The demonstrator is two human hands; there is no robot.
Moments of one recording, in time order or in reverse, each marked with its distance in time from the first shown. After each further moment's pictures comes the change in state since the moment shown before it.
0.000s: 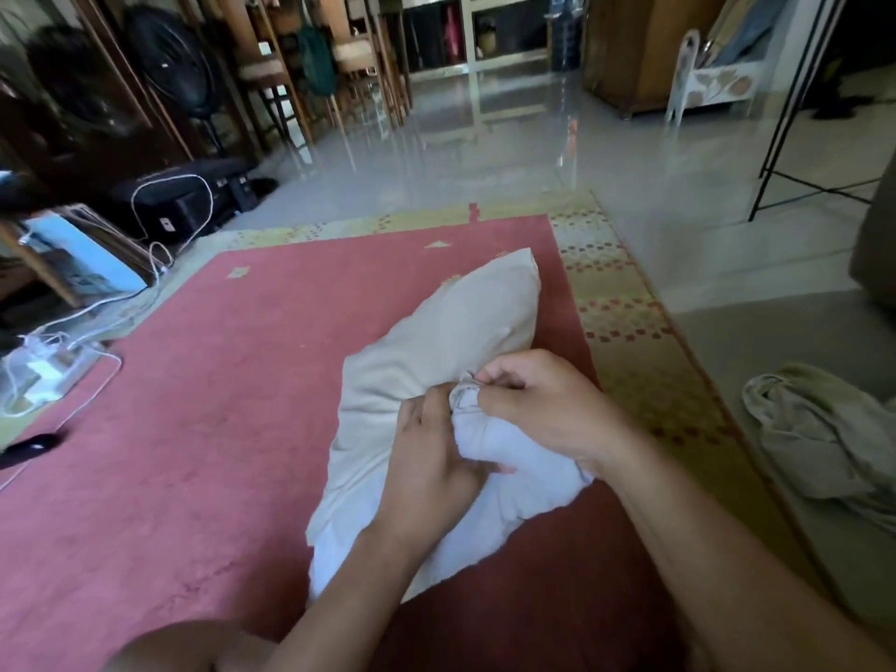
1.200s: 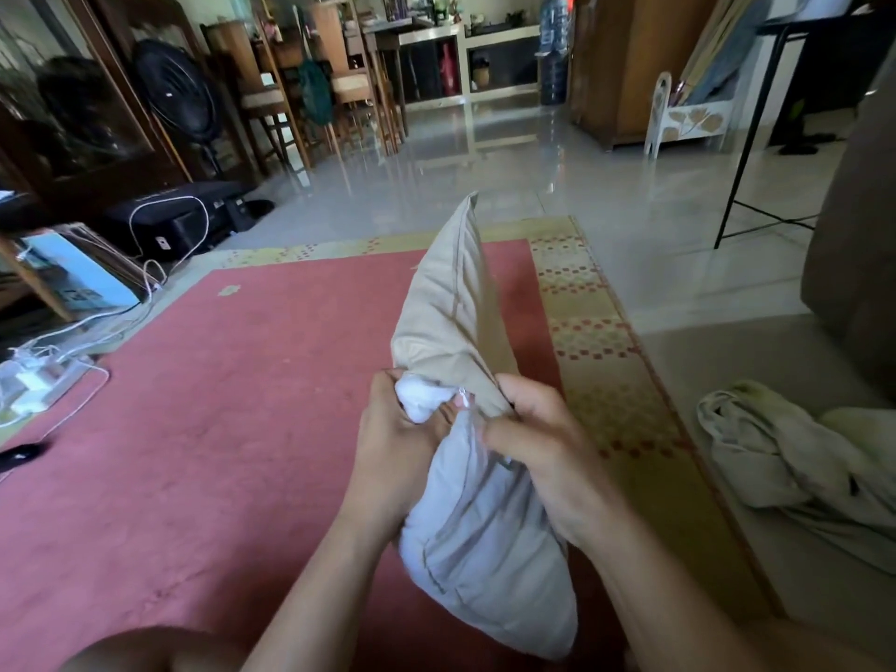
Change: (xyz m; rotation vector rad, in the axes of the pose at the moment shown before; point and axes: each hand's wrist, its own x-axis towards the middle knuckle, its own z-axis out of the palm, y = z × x) left_hand 0.008 0.067 -0.014 -0.579 0.145 -0.332; right_hand -0.060 0.004 -0.013 0.479 0.075 -0.165
